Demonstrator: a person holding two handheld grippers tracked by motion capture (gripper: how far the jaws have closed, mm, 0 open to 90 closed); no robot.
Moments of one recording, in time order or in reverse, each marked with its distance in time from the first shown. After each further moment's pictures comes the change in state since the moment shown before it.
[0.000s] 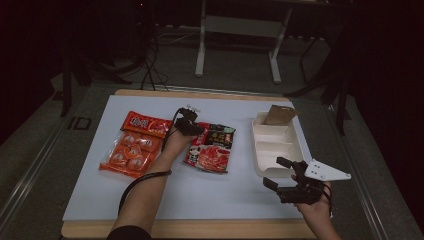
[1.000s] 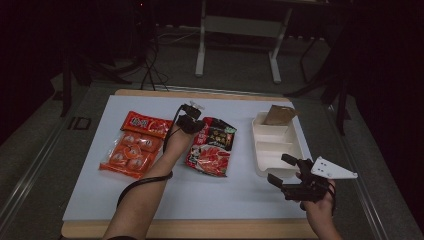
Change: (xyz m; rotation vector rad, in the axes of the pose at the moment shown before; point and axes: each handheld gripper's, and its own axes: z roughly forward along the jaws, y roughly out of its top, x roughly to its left) left arm -0.031 0.015 -0.049 -0.073 0.021 0.036; right arm -0.008 0.004 -0.007 -0.041 -0.038 0.014
